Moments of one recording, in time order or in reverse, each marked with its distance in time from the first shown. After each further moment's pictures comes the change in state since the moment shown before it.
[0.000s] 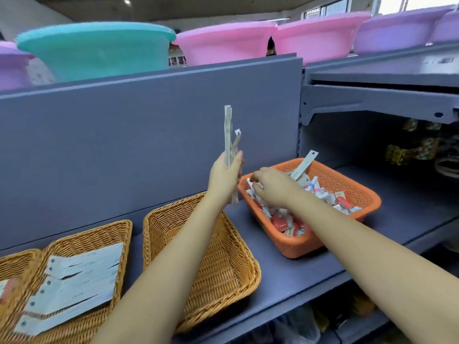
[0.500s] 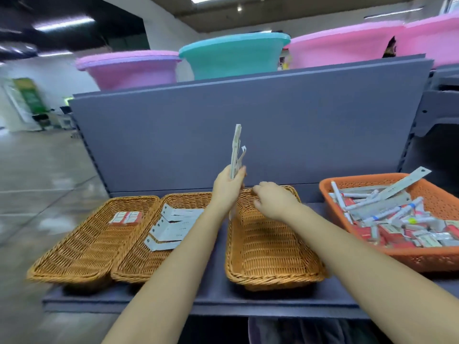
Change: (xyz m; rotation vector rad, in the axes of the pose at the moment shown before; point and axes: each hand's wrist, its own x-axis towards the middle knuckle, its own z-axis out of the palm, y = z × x) left_hand -0.078 -0.004 -0.149 0.252 0.339 -0.103; right_hand -0.003 -0.161 0.032 0.051 -0.074 -0.379
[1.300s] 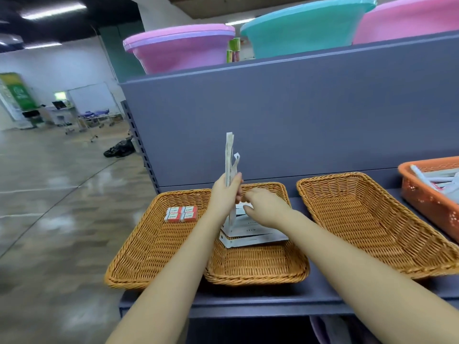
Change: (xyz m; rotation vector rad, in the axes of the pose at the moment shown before) left_hand 0.019 -0.089 -0.181 -0.059 -0.052 -0.102; right_hand 0.074 -0.185 0.063 0.147 -0.118 0.005
